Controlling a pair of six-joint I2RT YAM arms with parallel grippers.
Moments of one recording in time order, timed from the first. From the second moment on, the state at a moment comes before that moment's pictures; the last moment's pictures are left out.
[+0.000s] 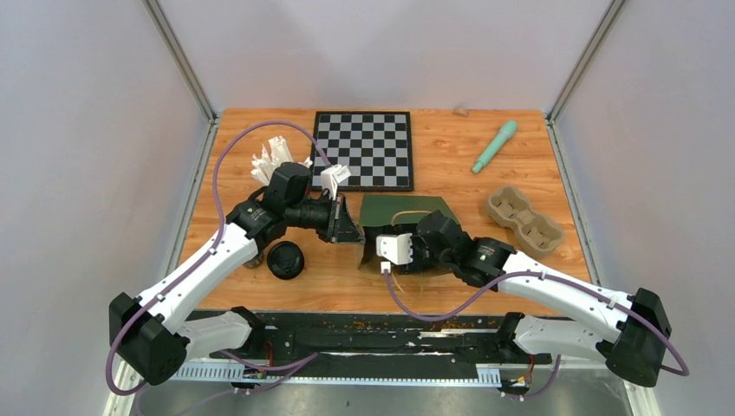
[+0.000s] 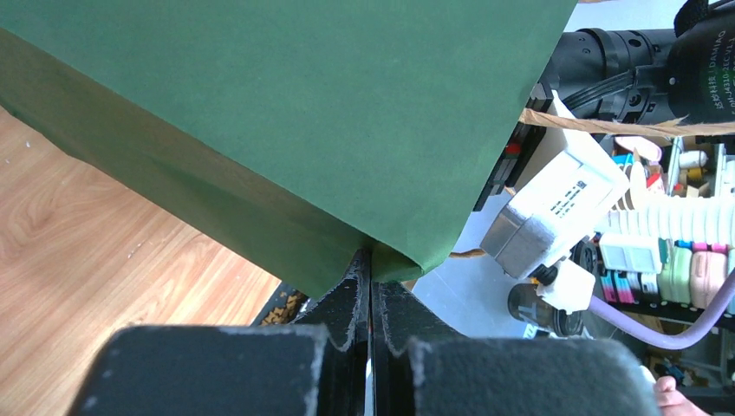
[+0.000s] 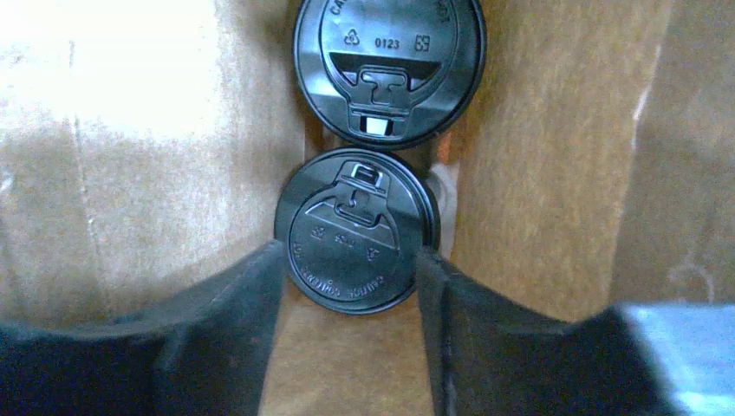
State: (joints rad) left arm -0.60 1.13 0.99 -0.49 0.70 -0.44; right arm 0.97 1.08 0.80 -0.45 0.15 -0.91
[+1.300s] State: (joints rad) left arm -0.60 1.14 0.99 -0.50 0.71 -0.44; right arm 0.93 1.13 0.75 -0.34 0.13 -0.94
